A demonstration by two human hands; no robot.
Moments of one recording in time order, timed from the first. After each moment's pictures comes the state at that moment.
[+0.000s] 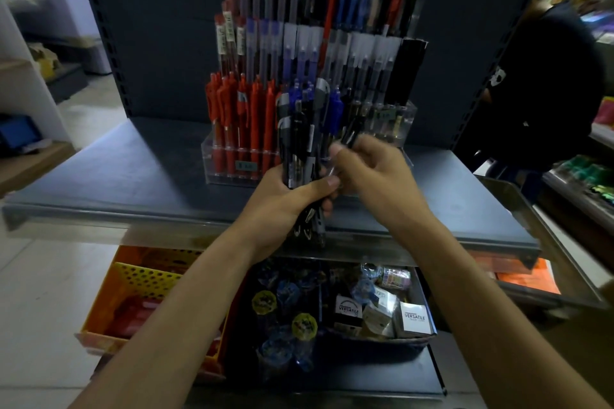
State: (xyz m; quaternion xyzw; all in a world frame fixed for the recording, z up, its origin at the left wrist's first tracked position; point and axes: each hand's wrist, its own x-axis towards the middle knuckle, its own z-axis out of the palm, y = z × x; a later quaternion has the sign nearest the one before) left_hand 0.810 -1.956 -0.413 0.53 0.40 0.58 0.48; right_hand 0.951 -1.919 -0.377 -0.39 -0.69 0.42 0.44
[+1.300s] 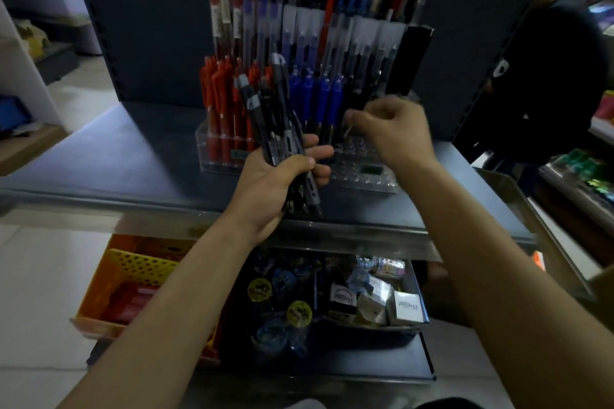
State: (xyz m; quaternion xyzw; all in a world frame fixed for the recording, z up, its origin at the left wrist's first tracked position) left_hand 0.810 -1.946 -0.411 0.41 0.39 0.66 0.49; right_hand 0.952 -1.859 -0.363 -0.53 -0.68 0.24 0.44
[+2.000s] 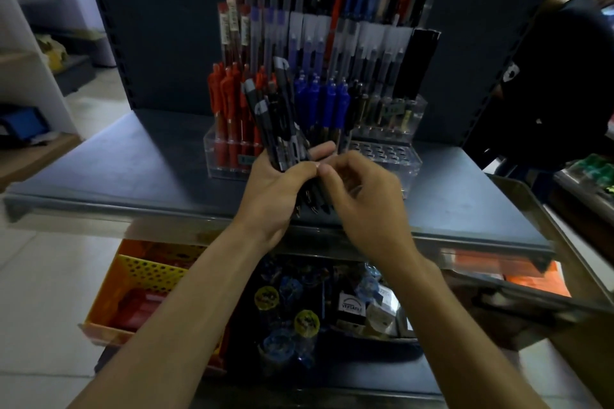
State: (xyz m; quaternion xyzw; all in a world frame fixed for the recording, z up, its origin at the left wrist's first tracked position) left_hand 0.814 -1.949 -0.410 0.41 0.40 0.67 0.47; right_hand 0.940 -1.927 -0.410 -0.38 -0.78 0.19 0.46
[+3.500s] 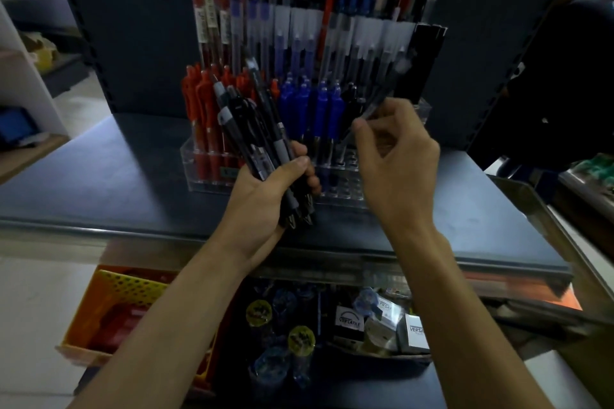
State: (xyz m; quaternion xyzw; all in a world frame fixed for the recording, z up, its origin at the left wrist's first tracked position) left_hand 0.809 -1.928 -0.416 0.40 0.33 0.70 0.49; right_hand 0.945 -1.875 -0.383 -0.41 -0.69 0.10 0.59
